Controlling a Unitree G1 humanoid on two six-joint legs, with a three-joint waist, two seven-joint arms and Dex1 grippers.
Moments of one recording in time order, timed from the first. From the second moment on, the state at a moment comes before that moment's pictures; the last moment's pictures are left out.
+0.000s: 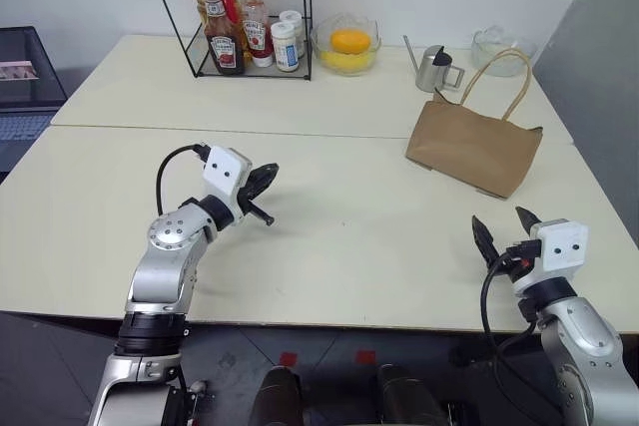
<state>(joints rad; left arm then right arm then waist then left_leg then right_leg) -0.39 0.45 0.08 0.01 -0.20 0.26 -0.60 0.20 -0.31 -0.22 -0.54 0.21 0.28 0.24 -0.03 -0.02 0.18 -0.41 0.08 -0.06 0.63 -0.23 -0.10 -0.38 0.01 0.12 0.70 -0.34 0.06</state>
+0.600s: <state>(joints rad) -0.40 0.45 0.07 0.01 -0.20 0.26 -0.60 0.18 -0.31 -0.22 -0.58 0.23 0.36 0.22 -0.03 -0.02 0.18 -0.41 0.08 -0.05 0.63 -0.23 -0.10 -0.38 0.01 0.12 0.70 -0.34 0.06</state>
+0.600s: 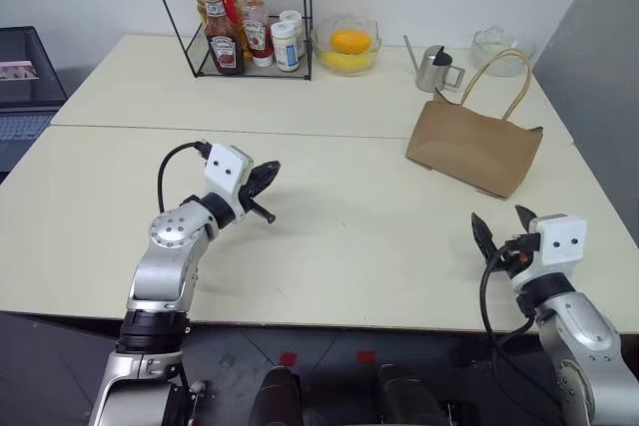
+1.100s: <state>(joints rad) -0.42 0.45 0.07 0.01 -0.20 0.26 -0.60 0.19 -0.30 -0.22 -0.58 0.22 0.36 0.22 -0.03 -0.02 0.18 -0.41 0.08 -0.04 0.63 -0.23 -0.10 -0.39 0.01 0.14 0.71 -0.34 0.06</state>
